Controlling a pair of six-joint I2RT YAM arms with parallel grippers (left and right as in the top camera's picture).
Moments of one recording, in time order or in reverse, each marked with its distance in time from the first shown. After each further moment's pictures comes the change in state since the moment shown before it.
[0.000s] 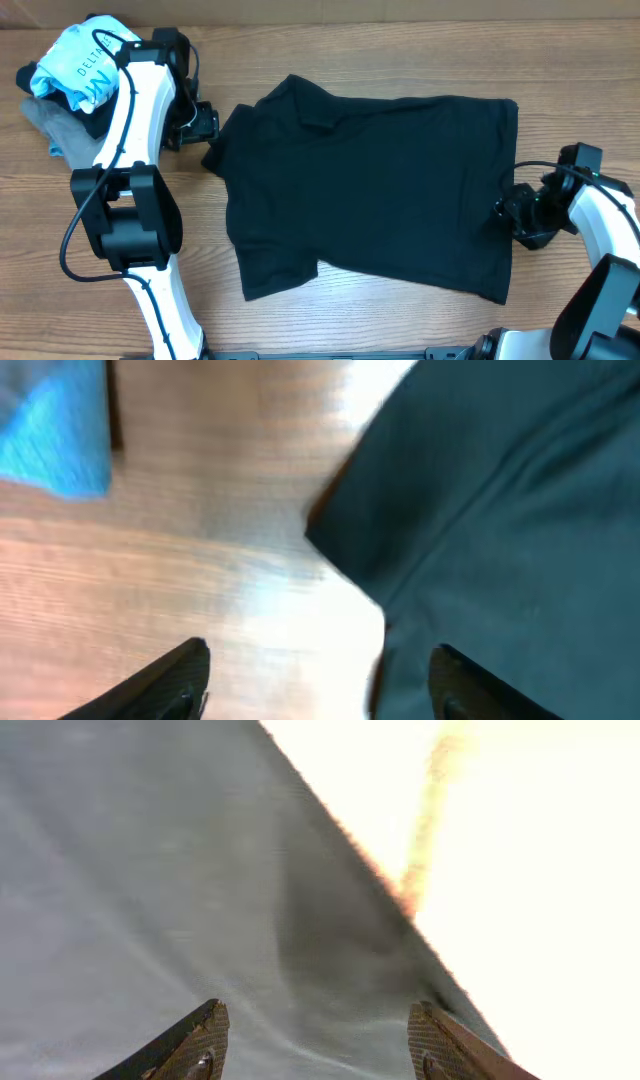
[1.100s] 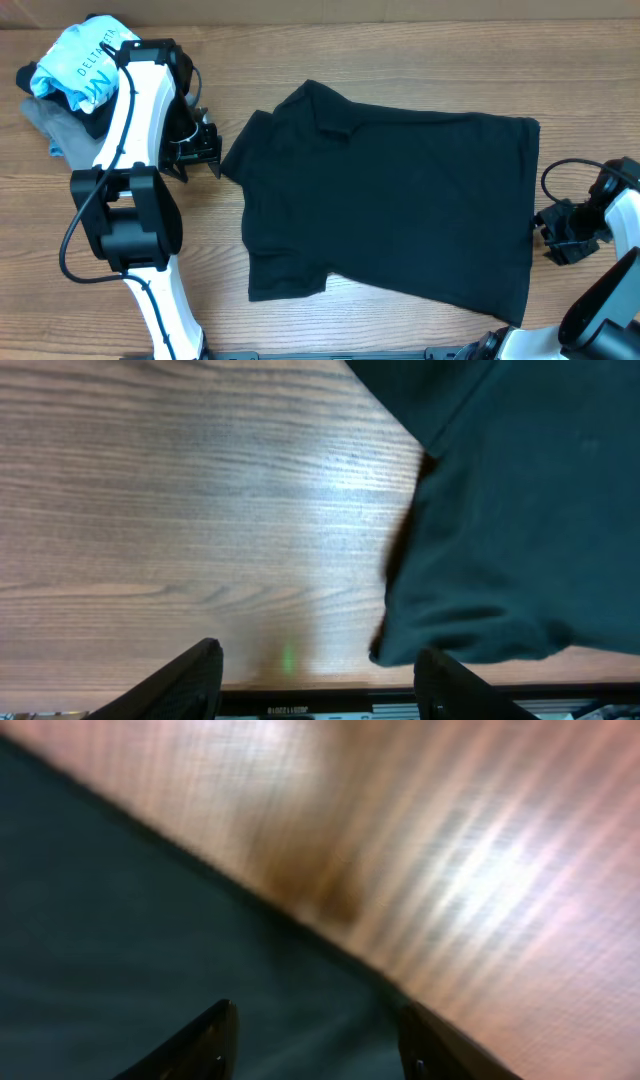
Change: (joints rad) left arm -0.001 -0.012 0.000 -0.271 0.100 0.052; right arm -0.195 0.043 0.072 -0.111 0.078 0.060
